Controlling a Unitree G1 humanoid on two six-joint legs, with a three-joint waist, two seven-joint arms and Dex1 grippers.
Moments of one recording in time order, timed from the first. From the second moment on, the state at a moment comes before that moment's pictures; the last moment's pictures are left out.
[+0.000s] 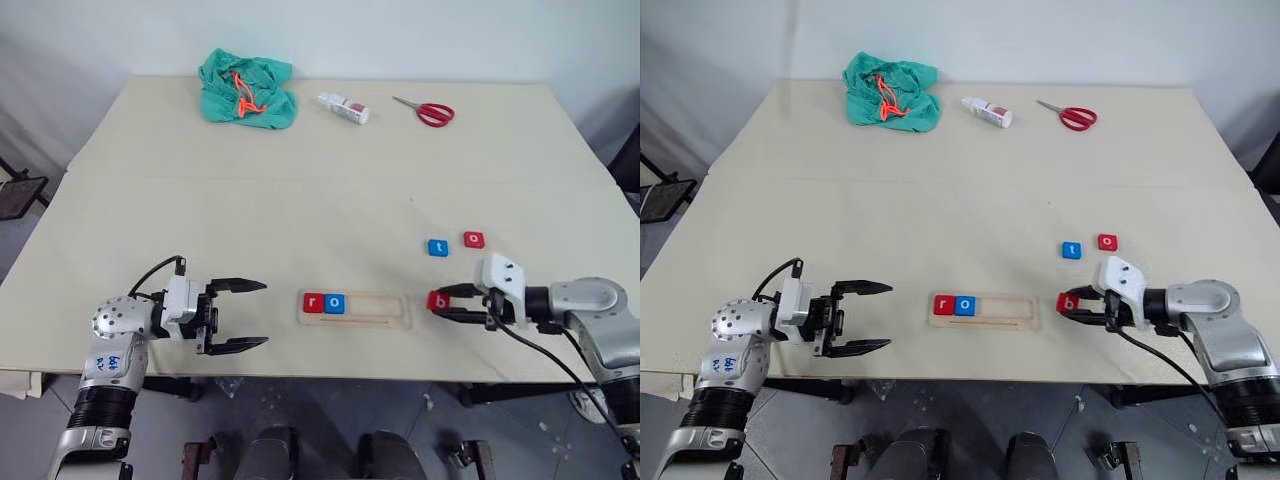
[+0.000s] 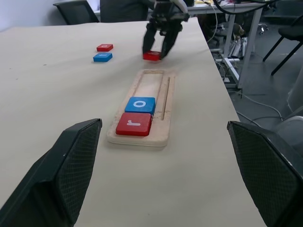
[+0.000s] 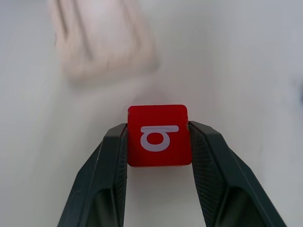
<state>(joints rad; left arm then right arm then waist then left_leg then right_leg) -0.30 0.54 0.09 0.29 -0.46 -0.24 -1.45 -0.34 -0.82 0.01 -0.01 0.31 0.29 1.17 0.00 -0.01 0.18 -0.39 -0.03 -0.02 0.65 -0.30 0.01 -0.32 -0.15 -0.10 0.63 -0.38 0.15</state>
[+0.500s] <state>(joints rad) -0.37 0.50 0.04 0.37 -0.44 -0.30 -1.48 -0.42 -0.73 0.20 -0.18 0.27 0.46 1.10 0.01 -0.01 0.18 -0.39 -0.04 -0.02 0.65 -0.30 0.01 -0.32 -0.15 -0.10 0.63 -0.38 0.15</state>
